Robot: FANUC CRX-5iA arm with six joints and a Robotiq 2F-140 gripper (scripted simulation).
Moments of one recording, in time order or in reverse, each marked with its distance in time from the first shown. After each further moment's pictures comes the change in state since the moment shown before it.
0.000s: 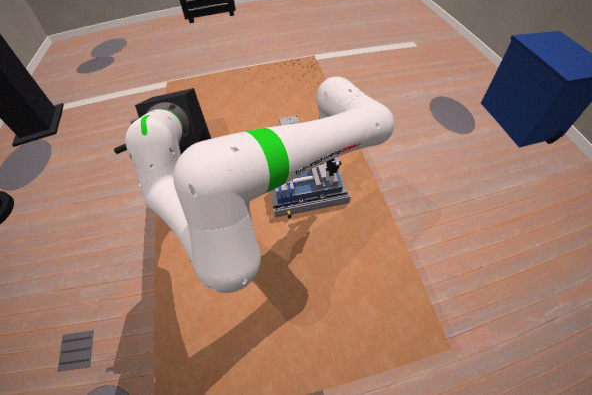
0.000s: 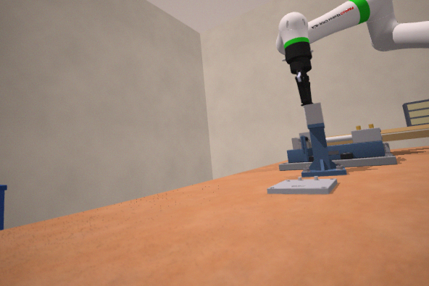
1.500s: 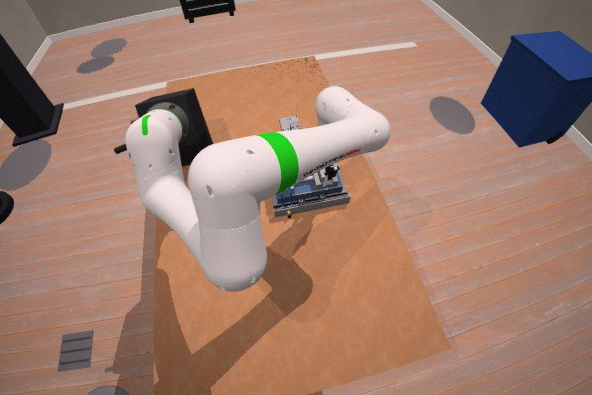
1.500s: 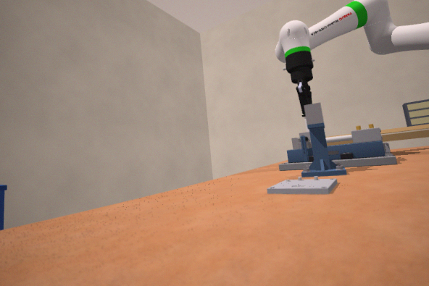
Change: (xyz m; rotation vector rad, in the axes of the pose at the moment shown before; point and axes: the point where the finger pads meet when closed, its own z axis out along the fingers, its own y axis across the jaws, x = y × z) arm 0.000 0.011 0.041 0.000 0.000 0.000
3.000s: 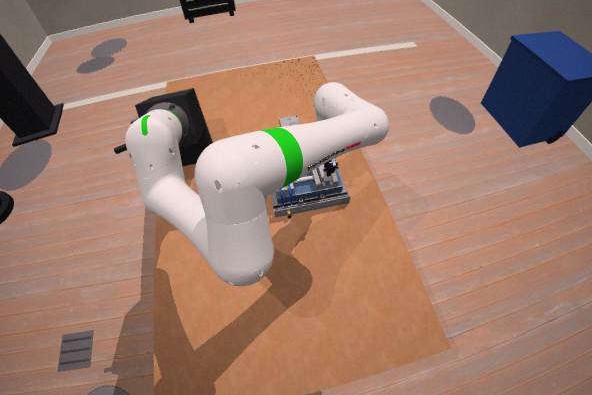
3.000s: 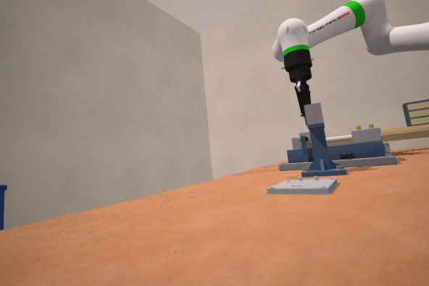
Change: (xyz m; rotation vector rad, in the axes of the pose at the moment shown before) arm 0.000 0.017 0.000 0.004 0.000 0.001
